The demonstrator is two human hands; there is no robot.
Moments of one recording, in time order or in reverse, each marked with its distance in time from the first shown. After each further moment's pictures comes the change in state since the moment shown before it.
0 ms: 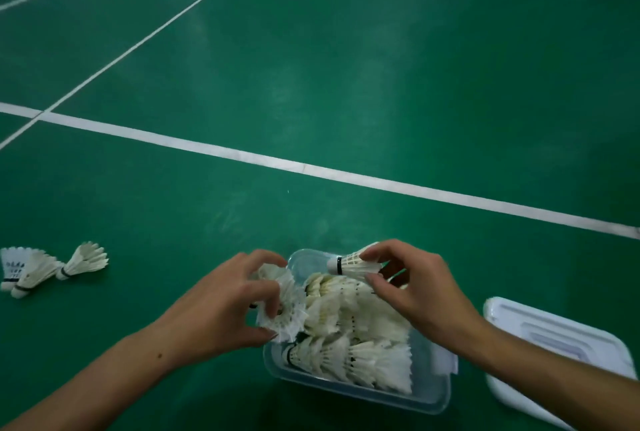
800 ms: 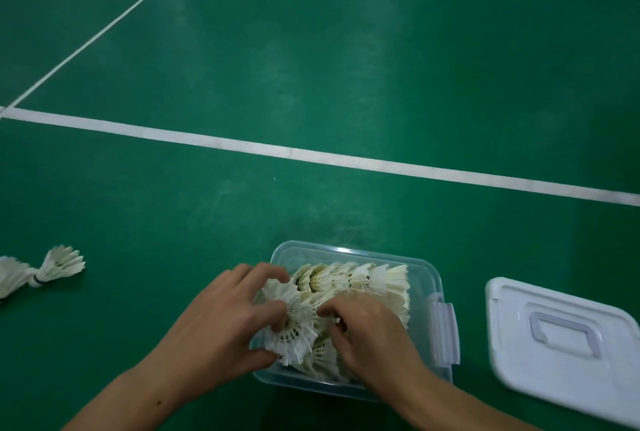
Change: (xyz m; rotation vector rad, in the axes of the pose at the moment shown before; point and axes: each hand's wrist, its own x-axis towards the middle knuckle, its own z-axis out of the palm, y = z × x) left_hand 0.013 0.026 0.031 0.221 -0.077 0.006; right_hand -0.033 0.028 0.087 -0.268 -0.144 -0.037
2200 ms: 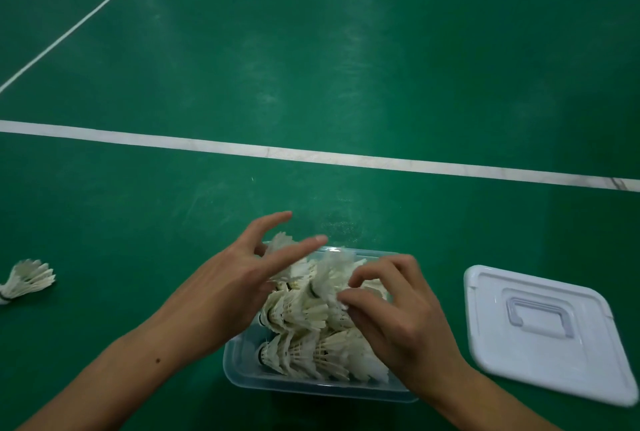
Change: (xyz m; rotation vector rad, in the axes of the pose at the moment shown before) left_hand 0.053 0.022 -0.027 -0.156 0.093 -0.019; right_hand -0.026 0.033 -0.055 -0.187 0.521 -0.296
